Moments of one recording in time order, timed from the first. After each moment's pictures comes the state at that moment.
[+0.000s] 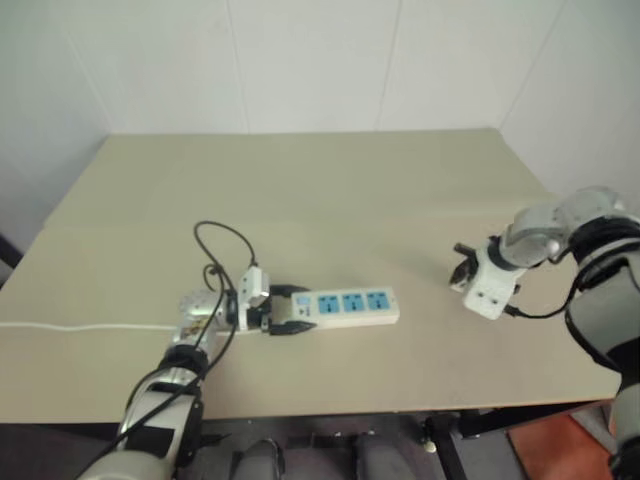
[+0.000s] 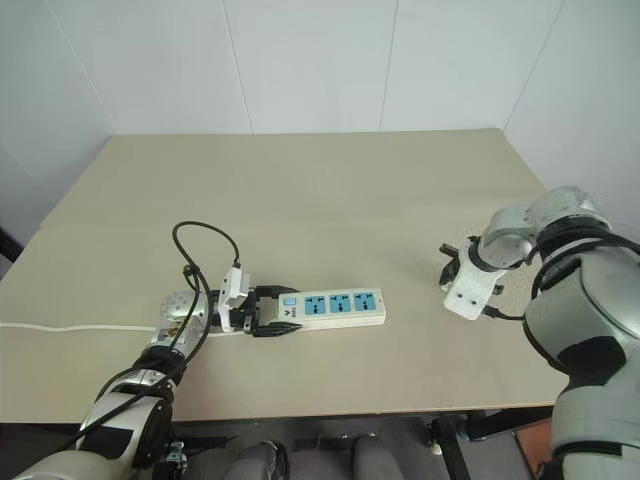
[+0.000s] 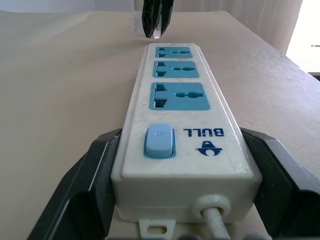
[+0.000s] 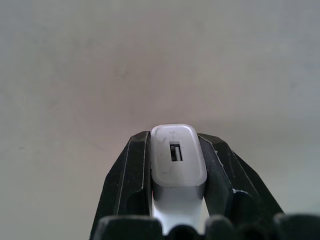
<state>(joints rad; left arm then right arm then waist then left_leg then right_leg) -0.69 0.31 -0.01 0.95 -0.19 -0.43 -1.50 -1.40 -0.81 0.87 1.35 -1.04 -1.29 0.52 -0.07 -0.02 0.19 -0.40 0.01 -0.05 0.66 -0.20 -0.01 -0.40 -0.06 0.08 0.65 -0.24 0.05</state>
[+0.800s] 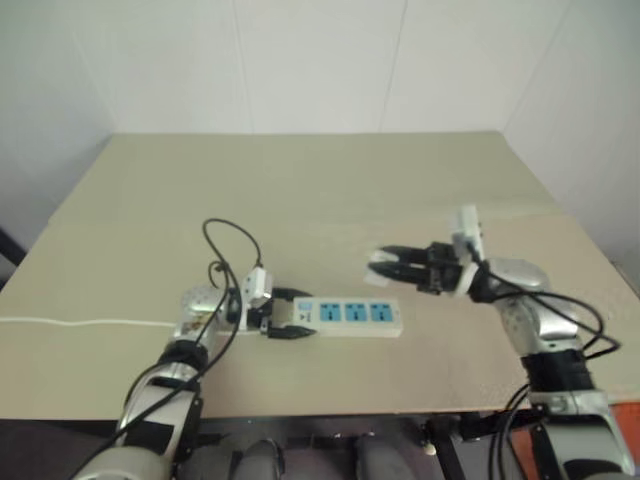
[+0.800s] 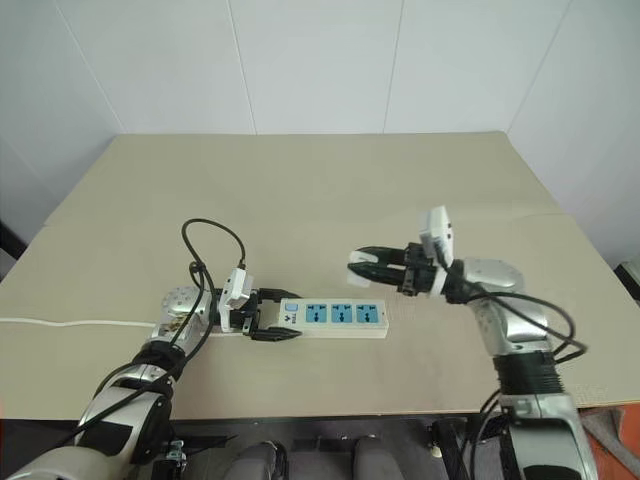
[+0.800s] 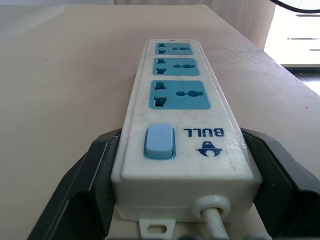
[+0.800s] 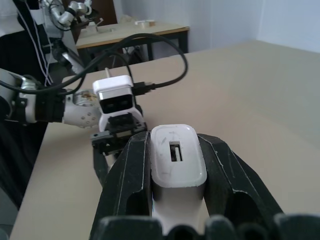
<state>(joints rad) -0.72 0.32 -0.05 0.97 -0.19 -0.41 -1.58 -0.53 -0.53 0.00 0.05 0.56 0.35 1.18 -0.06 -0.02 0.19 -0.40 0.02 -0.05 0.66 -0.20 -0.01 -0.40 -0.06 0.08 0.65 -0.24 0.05</state>
